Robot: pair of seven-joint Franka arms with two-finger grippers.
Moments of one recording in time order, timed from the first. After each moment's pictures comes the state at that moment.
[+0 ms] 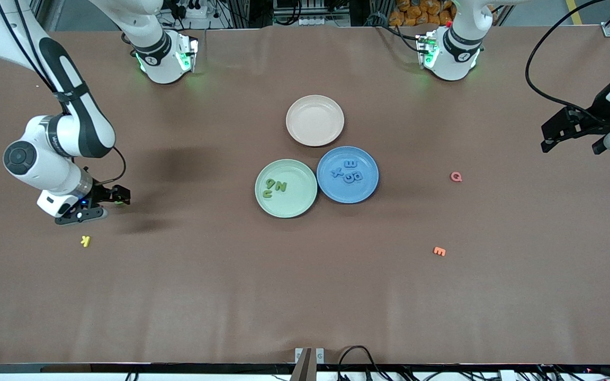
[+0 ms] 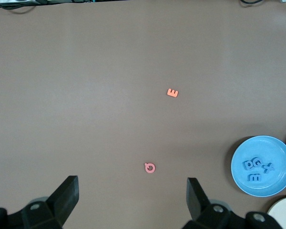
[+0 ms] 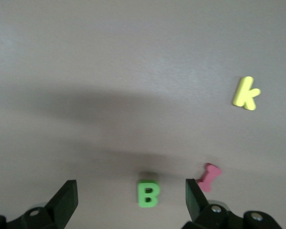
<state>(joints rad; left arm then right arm) -0.05 -0.02 -0.04 -1.60 0.02 1.70 -0.03 -0.33 0.34 0.20 -2.18 -0.15 2.51 -0.23</state>
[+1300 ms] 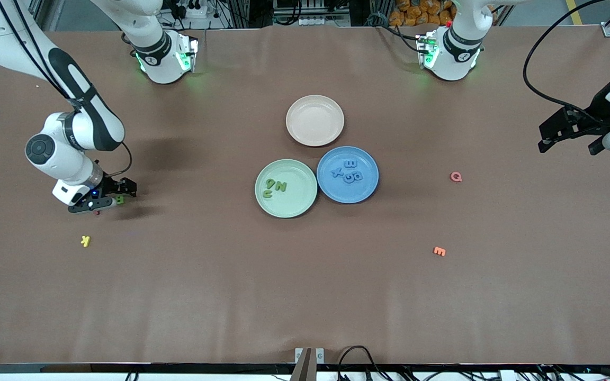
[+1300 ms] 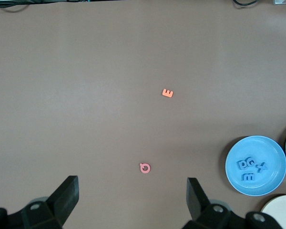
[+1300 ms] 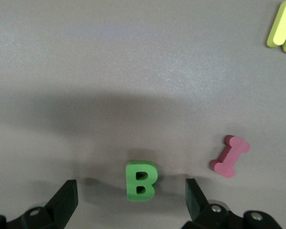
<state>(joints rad) -0.05 -0.02 -0.04 -1.60 0.00 1.70 -0.03 -0.37 0.40 0.18 -2.33 -0.20 2.73 -0.23</state>
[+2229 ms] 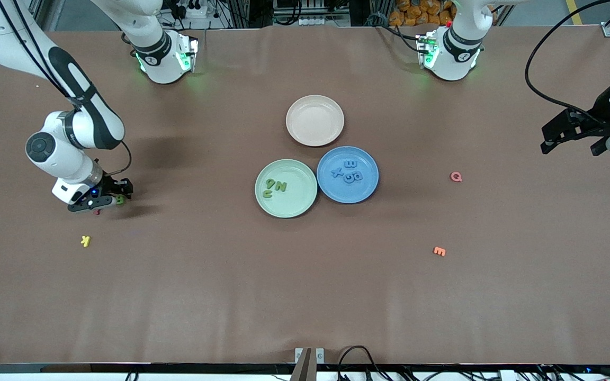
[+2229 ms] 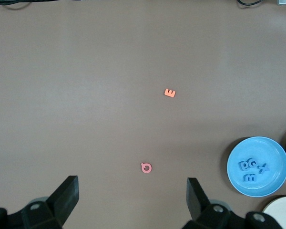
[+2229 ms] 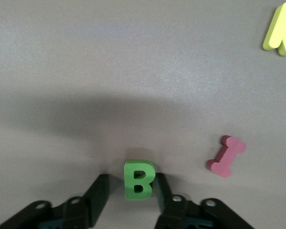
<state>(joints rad) -0.04 -0.02 -0.04 -1.60 0.00 1.70 -0.03 -0.38 0.40 0.18 -2.34 -0.22 2.75 -0.23</state>
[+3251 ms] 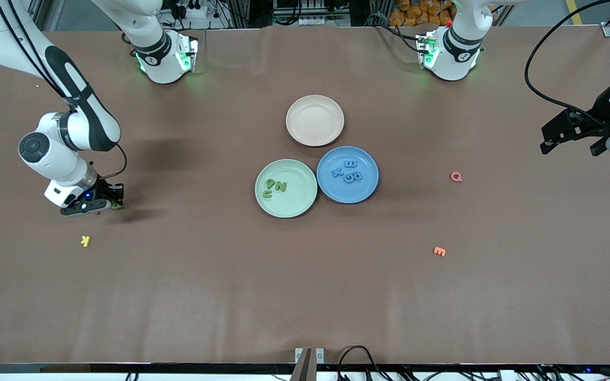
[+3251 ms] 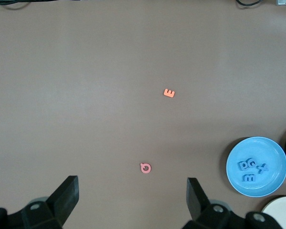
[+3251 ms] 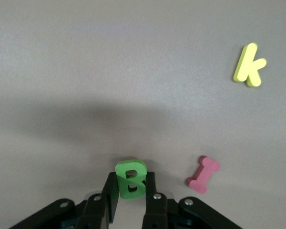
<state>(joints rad) -0.04 -0.02 -0.04 -1.60 -0.01 1.70 -0.03 -0.38 0.39 0.18 -2.30 -0.23 2.75 -0.23</state>
